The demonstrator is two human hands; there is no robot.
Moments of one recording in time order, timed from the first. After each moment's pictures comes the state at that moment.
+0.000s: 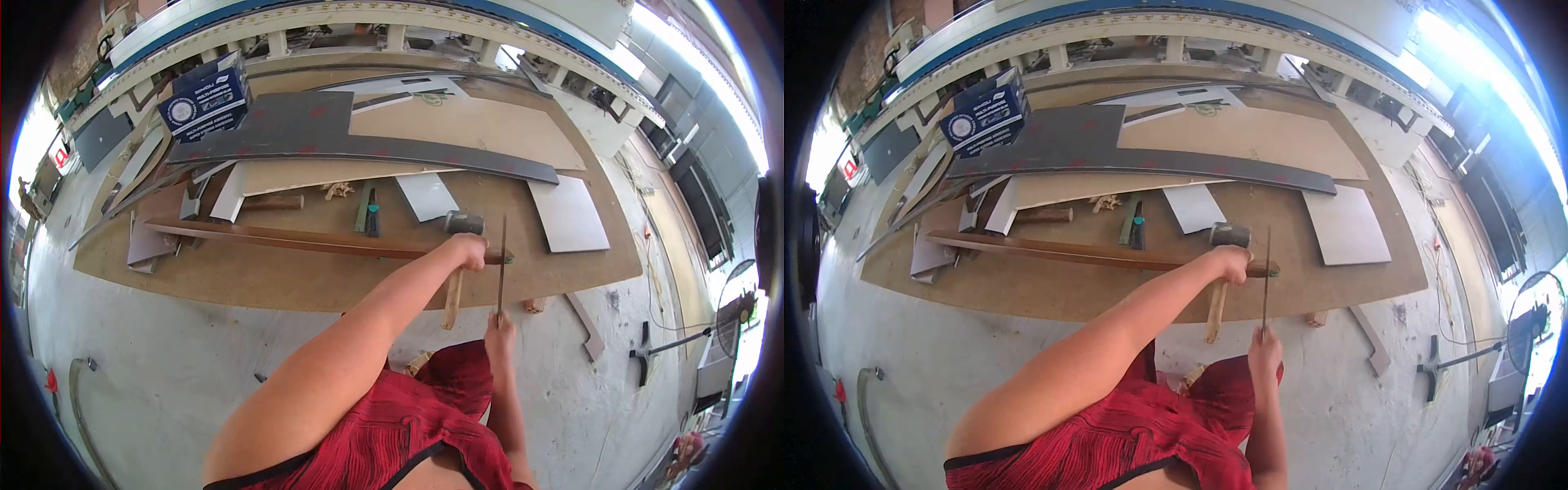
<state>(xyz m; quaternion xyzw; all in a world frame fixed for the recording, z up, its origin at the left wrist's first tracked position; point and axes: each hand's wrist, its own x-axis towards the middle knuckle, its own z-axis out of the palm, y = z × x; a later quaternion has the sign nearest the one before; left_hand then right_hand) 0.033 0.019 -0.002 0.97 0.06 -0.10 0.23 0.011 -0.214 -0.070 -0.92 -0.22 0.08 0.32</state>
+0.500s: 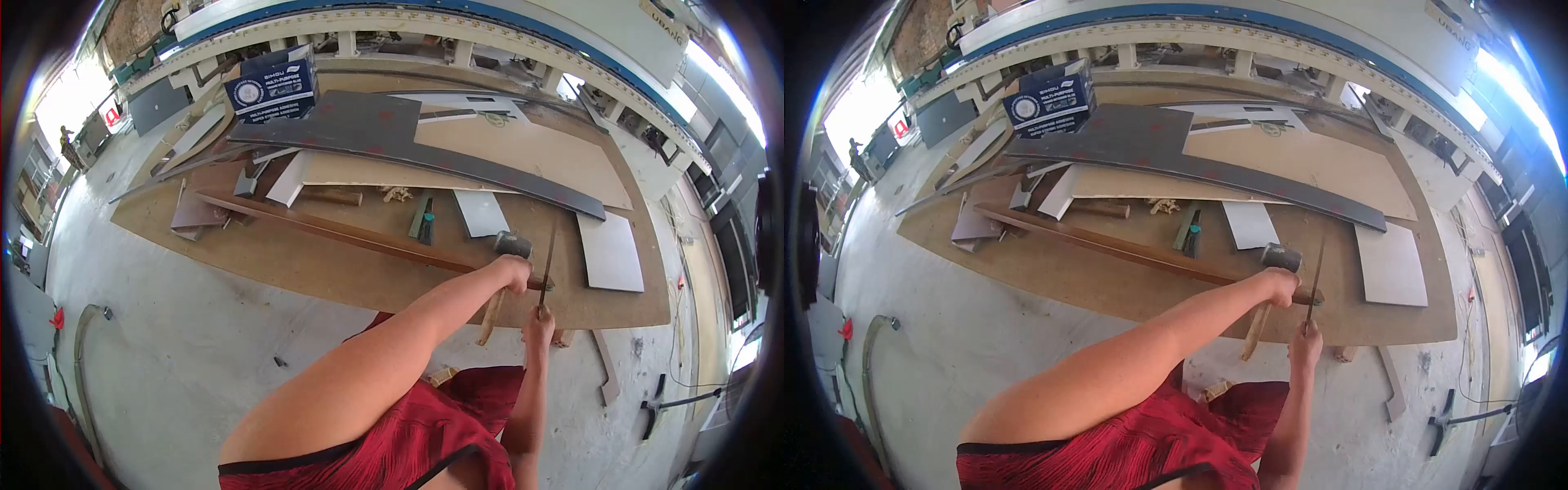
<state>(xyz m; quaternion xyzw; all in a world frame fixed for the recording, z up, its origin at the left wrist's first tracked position) 0.027 0.015 0.004 0.97 0.08 -0.11 0.21 0.050 -0.166 -0.052 -0.88 -0.20 0.13 0.41</state>
